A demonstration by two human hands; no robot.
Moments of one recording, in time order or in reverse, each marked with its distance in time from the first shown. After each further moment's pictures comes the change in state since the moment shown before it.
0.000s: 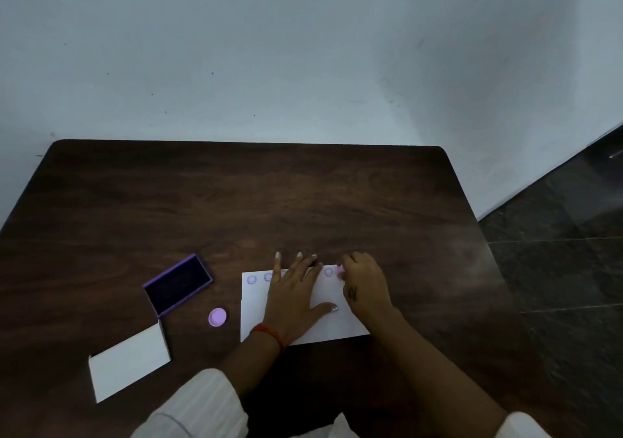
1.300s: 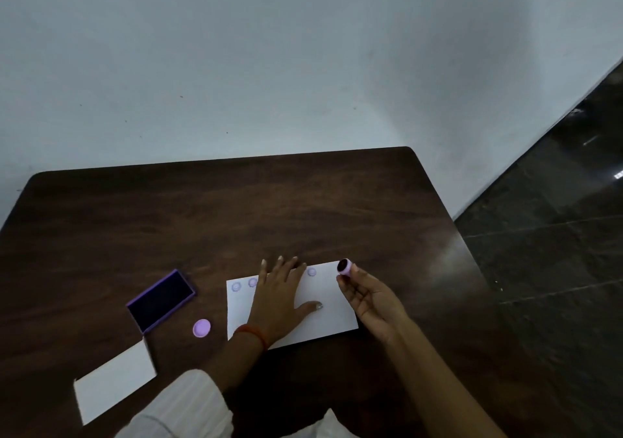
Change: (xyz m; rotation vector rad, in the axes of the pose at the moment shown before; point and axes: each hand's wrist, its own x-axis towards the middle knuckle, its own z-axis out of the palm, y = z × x) left_hand 0.011 0.004 -0.002 0.005 -0.076 0.013; right_hand -0.038 0.031 -0.016 1.957 0.006 0.694
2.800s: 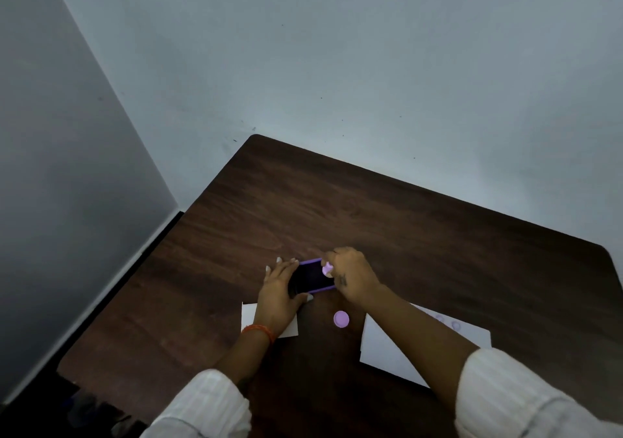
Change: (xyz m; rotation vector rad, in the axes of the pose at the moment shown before) left_hand -0.126 -0.182 -0.055 -0.498 0.495 -0.566; right_hand 0.058 0.151 0.231 -2.098 -0.719 -0.896
